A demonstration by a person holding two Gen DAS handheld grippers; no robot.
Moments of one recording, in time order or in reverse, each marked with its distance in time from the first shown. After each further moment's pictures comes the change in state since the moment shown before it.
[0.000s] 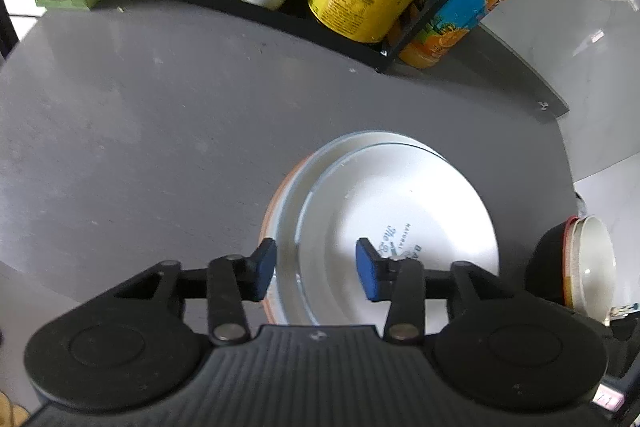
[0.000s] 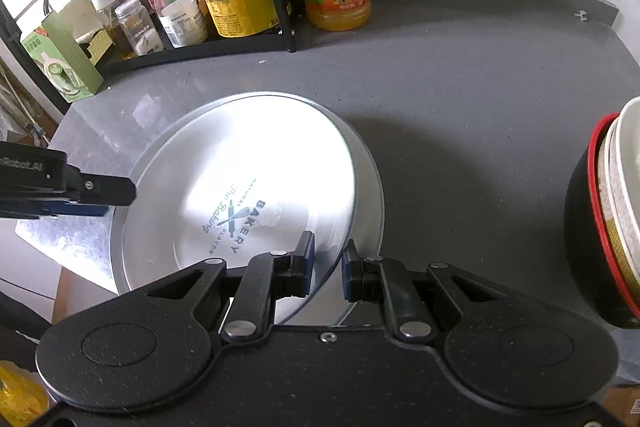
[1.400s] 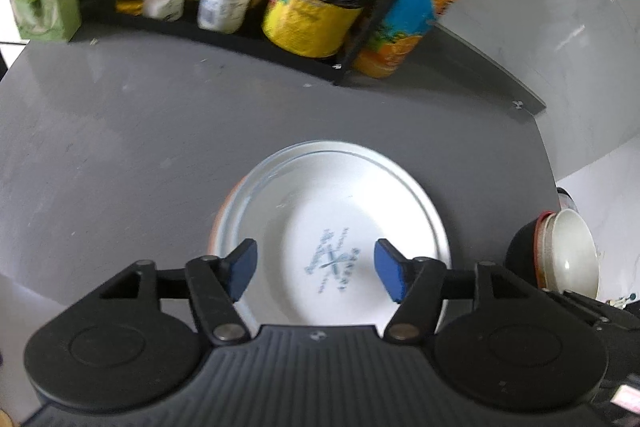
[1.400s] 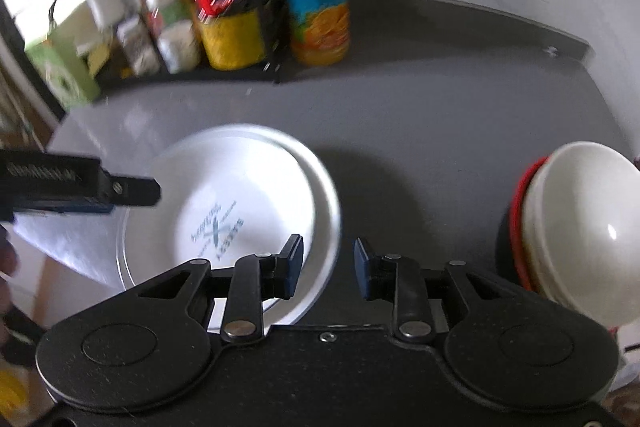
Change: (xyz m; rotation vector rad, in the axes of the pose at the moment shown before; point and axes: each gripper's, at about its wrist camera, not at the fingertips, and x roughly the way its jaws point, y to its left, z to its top) left arm -0.018 -0.045 0.000 0.049 -0.040 -0.032; right arm -0.051 -0.012 0.006 -0.015 -0.071 -0.054
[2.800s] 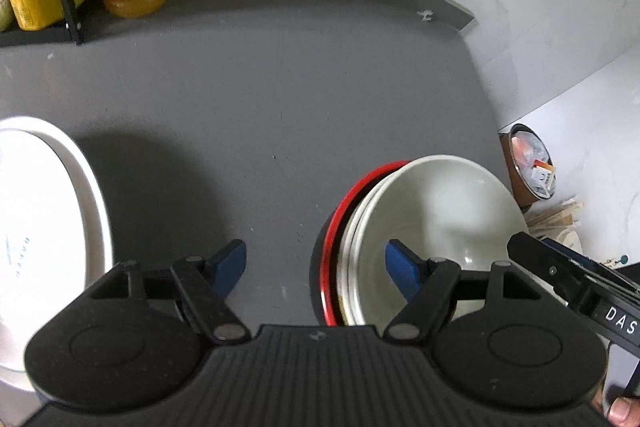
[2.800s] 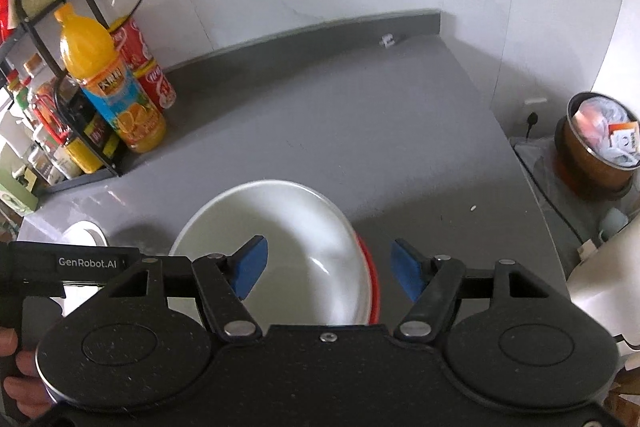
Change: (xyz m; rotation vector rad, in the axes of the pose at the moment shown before) left arm 0.117 -0.247 -0.019 0.103 0.150 -0.030; right arm -0.021 -0.270 0.008 0.224 -0.069 0.006
